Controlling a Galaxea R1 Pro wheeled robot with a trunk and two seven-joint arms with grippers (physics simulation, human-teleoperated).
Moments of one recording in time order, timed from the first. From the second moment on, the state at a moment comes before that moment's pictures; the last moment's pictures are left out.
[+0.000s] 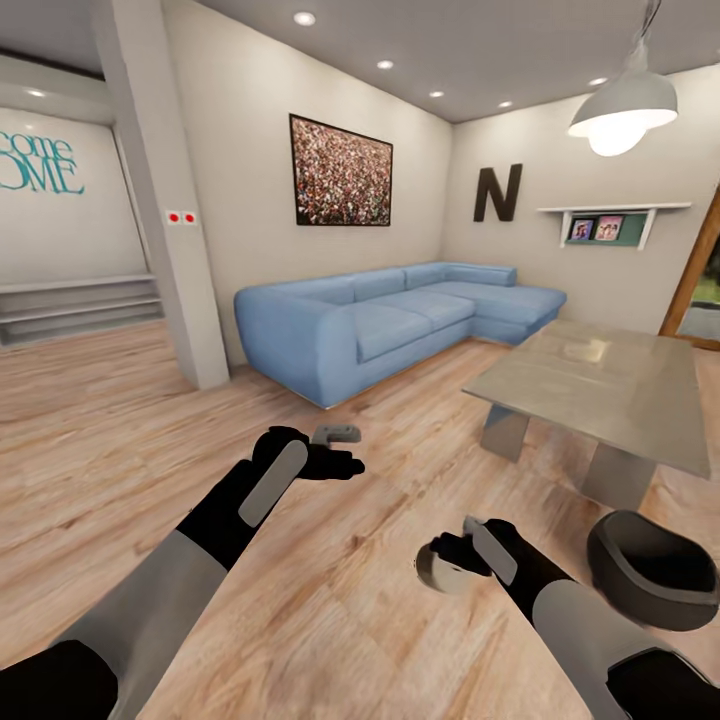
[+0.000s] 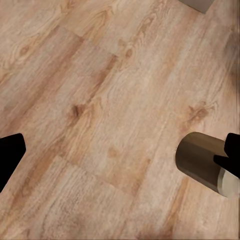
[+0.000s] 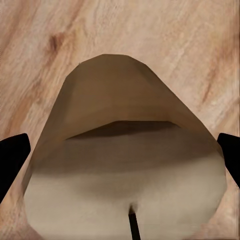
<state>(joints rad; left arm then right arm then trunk) -0.88 -0.04 -0.52 -1.08 0.84 0.96 0.42 -0.80 -0.04 0.33 -0.40 -0.77 0.55 -0.20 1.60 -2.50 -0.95</state>
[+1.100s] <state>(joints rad) -0.88 -0.04 -0.52 -1.08 0.84 0.96 0.42 -0.80 -0.04 0.33 -0.40 -0.76 0.55 -0.16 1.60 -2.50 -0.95</state>
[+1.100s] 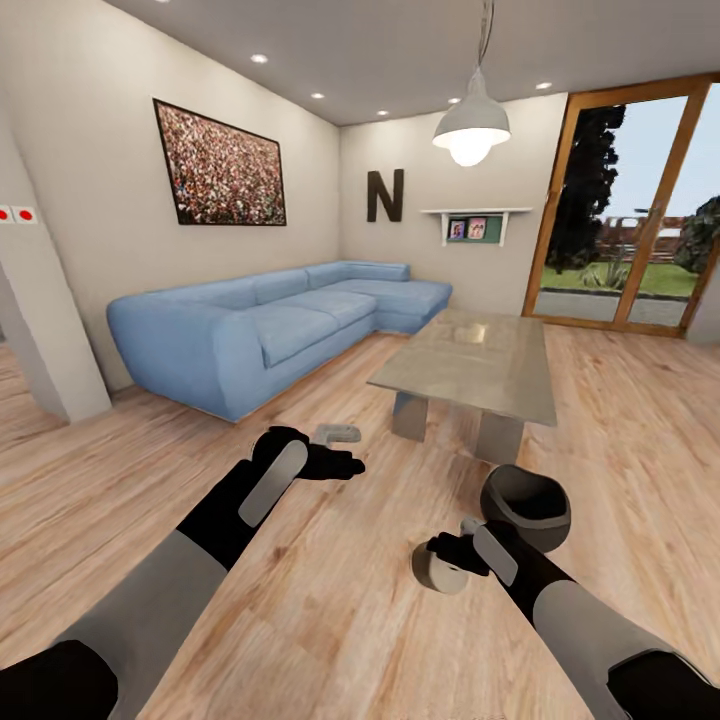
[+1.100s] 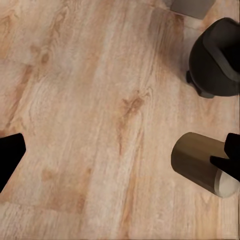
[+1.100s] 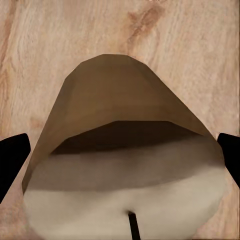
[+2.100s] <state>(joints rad) -0.88 -0.04 -0.52 -1.08 0.84 0.96 0.42 -0.80 -0.04 0.33 -0.40 -0.76 0.55 -0.16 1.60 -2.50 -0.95</state>
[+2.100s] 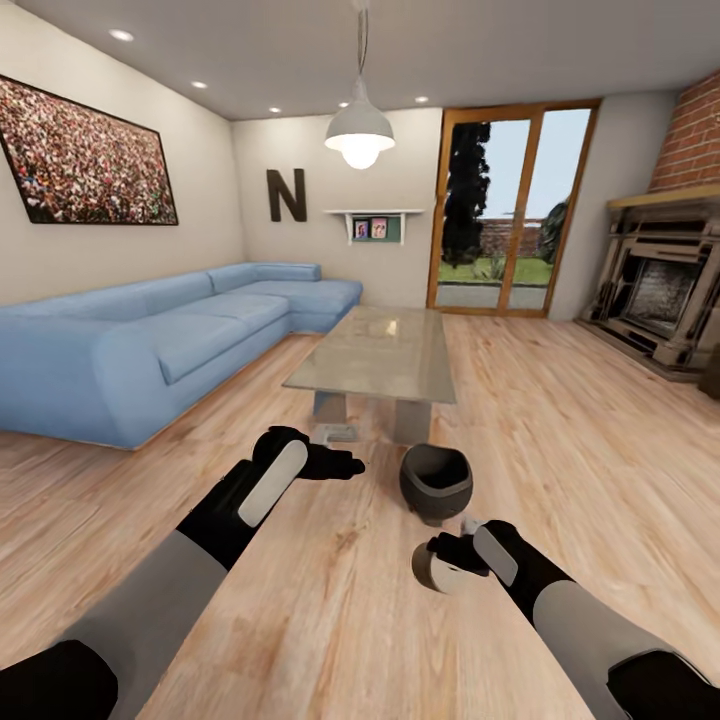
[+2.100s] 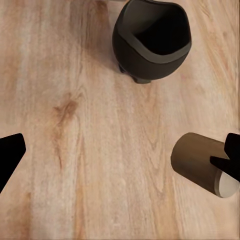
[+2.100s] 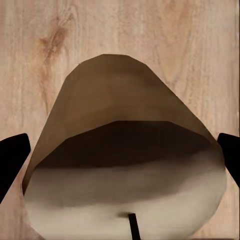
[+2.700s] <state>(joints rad) -0.88 -0.04 -0.52 -1.08 0.84 0.96 0.42 -0.80 -0.04 0.33 -0.40 -0.77 0.55 -0.16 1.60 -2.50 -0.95</state>
